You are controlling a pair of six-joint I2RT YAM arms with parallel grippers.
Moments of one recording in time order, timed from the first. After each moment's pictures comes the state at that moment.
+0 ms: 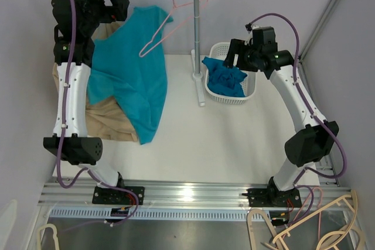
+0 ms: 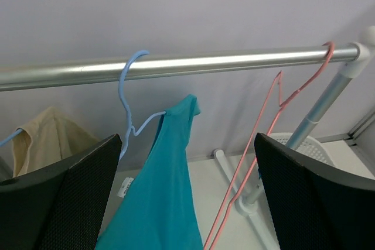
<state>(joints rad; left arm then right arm) 0.00 1.66 2.12 -0.35 0.27 -0.17 0.28 1.72 1.84 -0.75 -0.15 0.34</state>
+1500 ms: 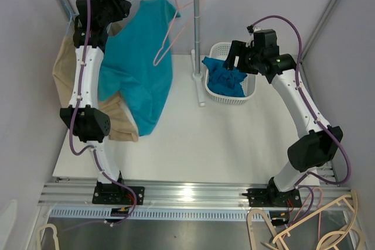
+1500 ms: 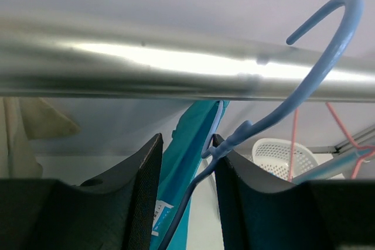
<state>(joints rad) 0.02 1.98 2.31 -0.37 0.25 -0.34 0.30 1.65 1.77 -0.72 -0.14 0.37</state>
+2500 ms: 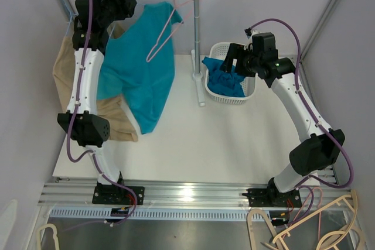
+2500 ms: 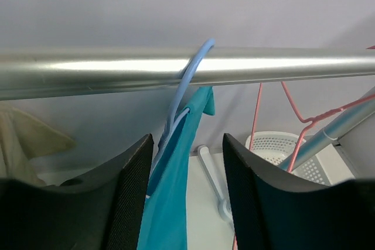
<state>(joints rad) -0.03 1.91 2.28 -0.36 0.26 -0.27 0.32 1.61 1.70 -0.68 -0.18 0.39</state>
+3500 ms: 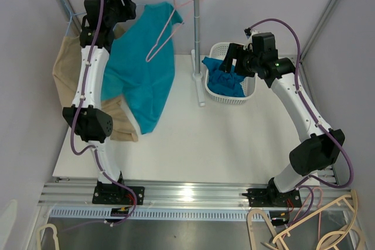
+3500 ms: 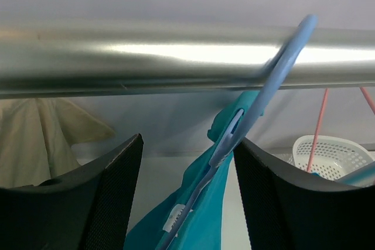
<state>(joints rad) -0.05 1.98 2.31 -0.38 0.10 -0.16 0.32 1.61 1.70 -0.68 -0.19 0.39</state>
